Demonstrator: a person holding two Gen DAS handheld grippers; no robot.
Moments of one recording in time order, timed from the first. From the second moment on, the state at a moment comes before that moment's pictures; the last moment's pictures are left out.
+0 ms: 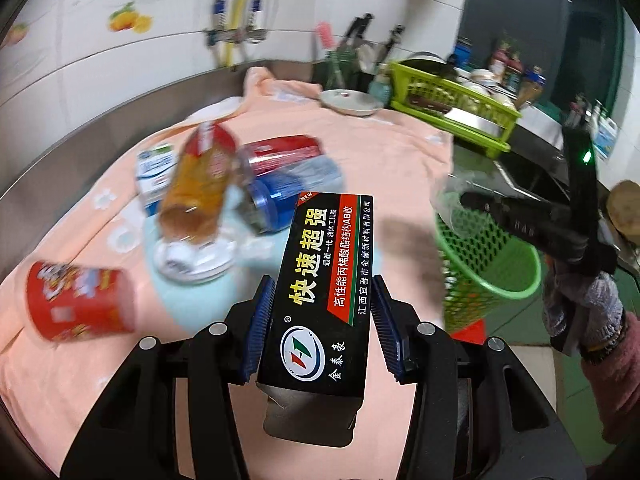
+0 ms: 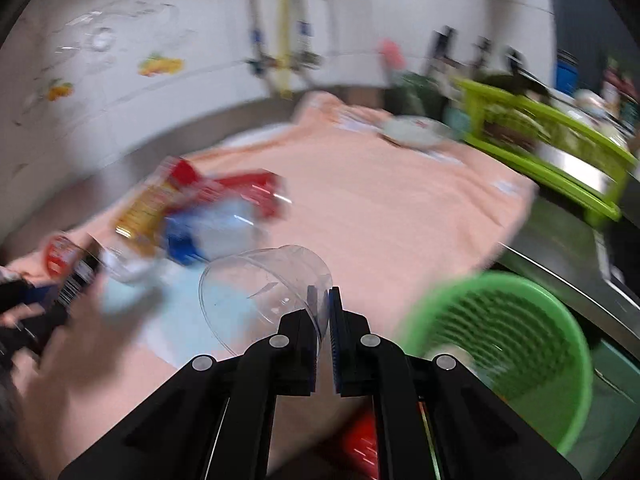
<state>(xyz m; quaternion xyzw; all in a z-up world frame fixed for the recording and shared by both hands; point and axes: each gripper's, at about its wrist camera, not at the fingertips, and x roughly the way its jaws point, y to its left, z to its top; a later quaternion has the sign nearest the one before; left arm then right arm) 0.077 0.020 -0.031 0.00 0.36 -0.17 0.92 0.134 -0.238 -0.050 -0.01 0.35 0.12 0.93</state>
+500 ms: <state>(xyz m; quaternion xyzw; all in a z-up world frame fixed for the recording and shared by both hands) 0.115 -0.102 -0.033 0.02 0.38 -0.26 0.89 0.131 -0.387 -0.127 0.03 0.45 0.00 0.89</state>
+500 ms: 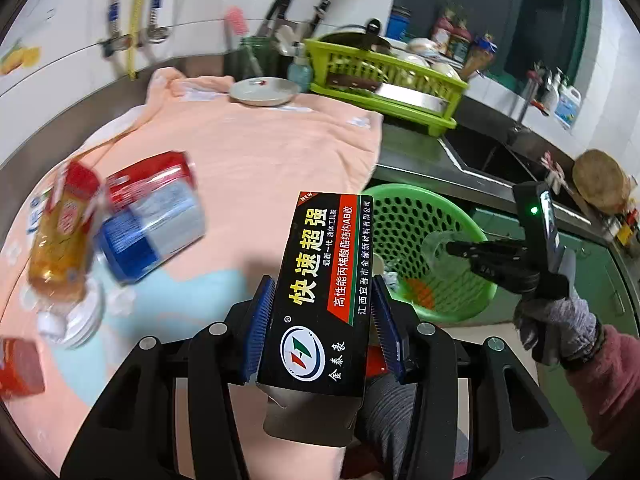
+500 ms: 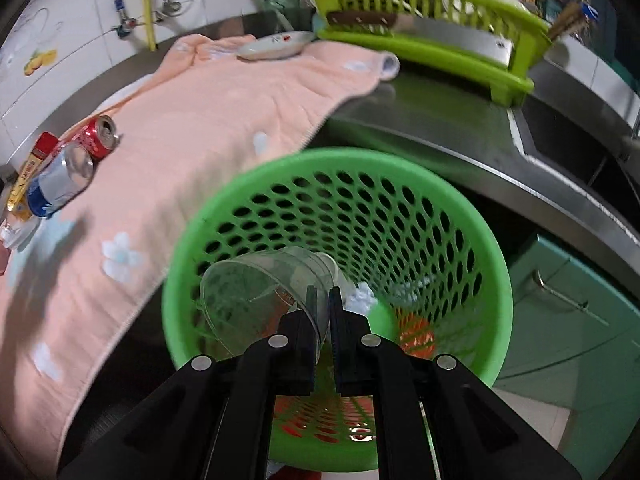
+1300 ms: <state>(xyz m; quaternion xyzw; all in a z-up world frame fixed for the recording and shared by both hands) 0.173 -0.275 -0.082 0.08 0.45 -0.34 0.82 0.074 -0.465 -0.095 0.08 0.39 -0.04 0.92</state>
